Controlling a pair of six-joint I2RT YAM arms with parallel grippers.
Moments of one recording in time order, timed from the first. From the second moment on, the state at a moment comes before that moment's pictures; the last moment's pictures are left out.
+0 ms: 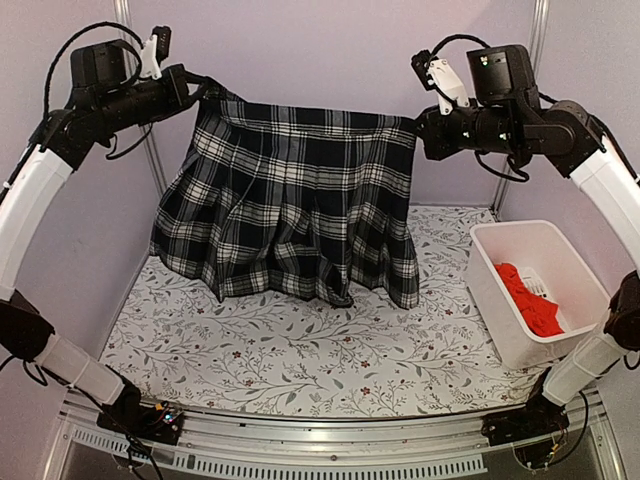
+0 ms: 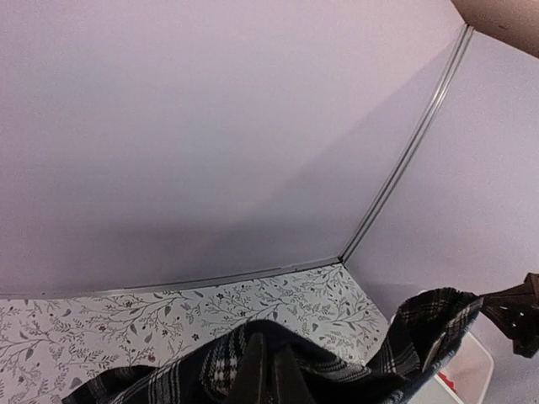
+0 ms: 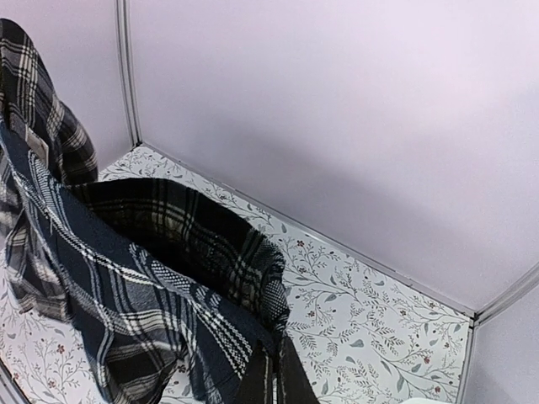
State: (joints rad) left arm -0.42 1.42 1.89 -0.54 0.12 -0.35; right arm 0.82 1.53 2.01 -0.85 0.34 -0.02
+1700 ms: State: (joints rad) left arm -0.35 1.59 1.91 -0.42 0.26 -0.41; right arm 0.48 1.70 2.17 -0.64 -0.26 0.17
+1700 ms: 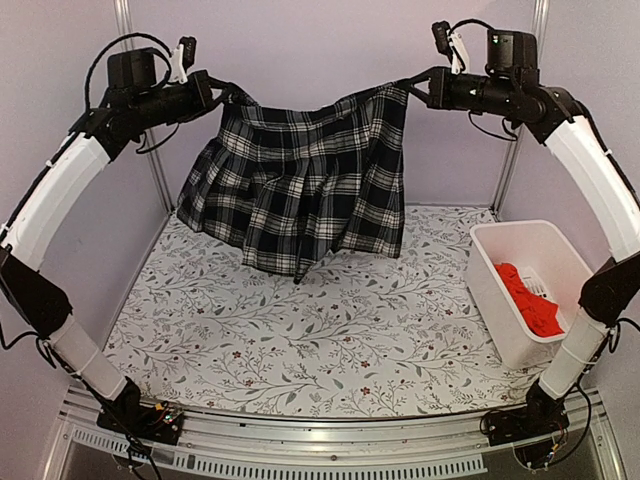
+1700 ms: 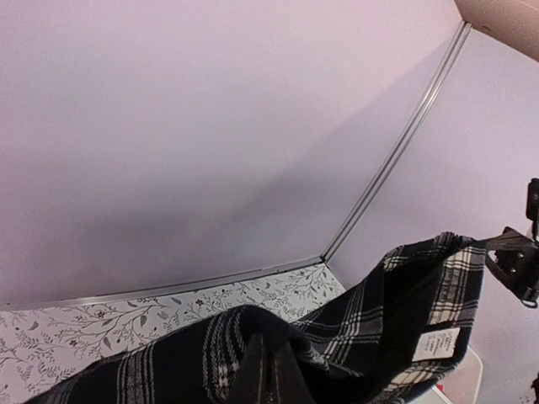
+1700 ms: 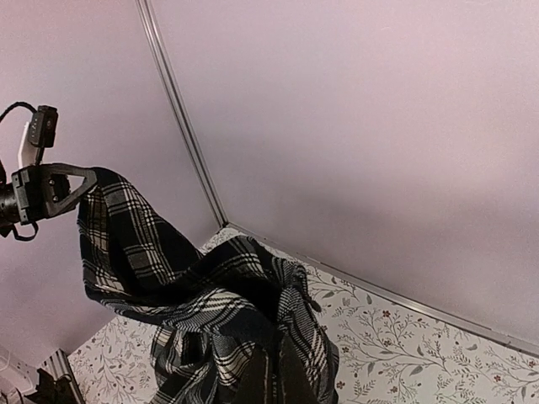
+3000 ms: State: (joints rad) left arm -0.32 2.05 2.33 -0.38 0.32 -0.42; right arm 0.35 2.01 2.45 -0.59 -0.28 0.19
